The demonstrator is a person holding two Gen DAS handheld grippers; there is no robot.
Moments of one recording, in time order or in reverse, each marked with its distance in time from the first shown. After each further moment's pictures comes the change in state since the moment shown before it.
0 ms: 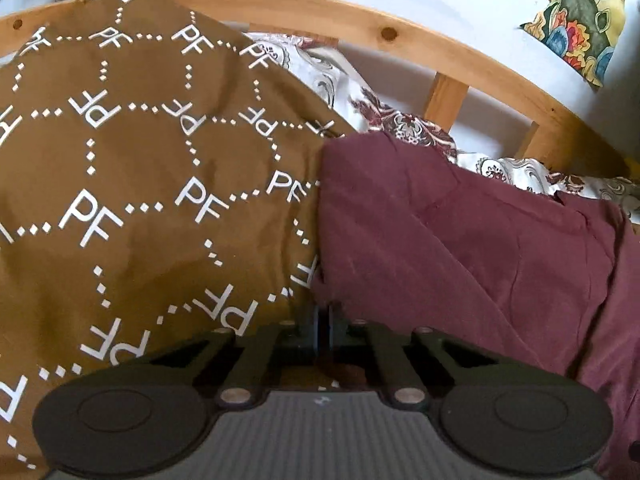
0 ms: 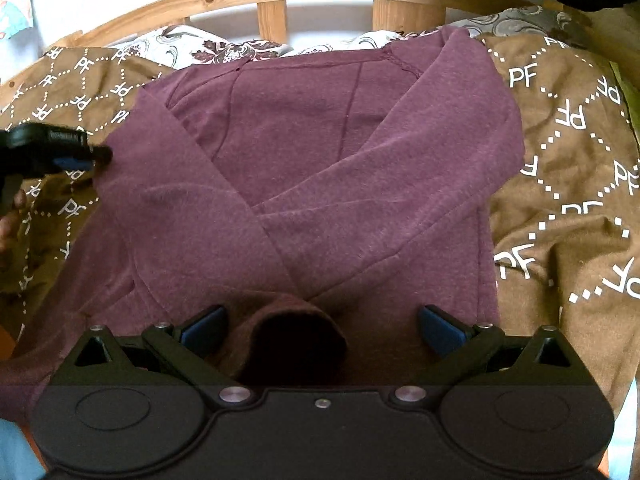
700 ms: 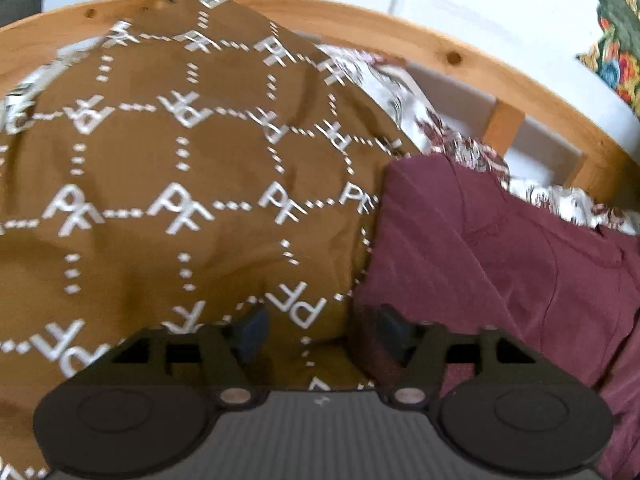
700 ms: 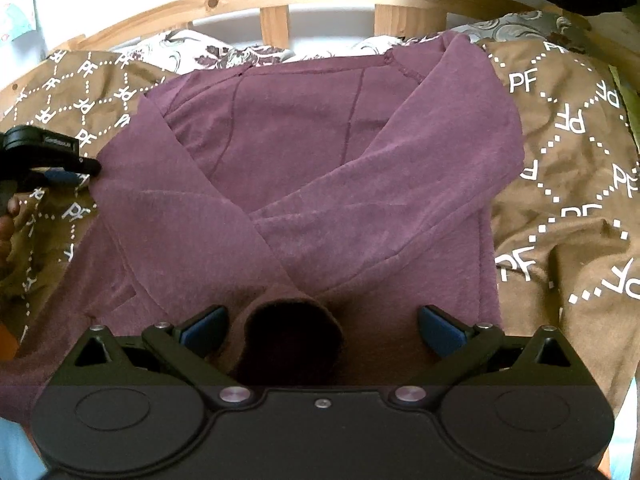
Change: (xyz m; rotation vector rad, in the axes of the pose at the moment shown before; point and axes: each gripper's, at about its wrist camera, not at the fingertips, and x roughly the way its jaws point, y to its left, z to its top) left arm -0.030 0.015 0.004 -0.127 -0.005 0.142; right arm -0.006 0.004 0.002 0.006 -0.033 -0.001
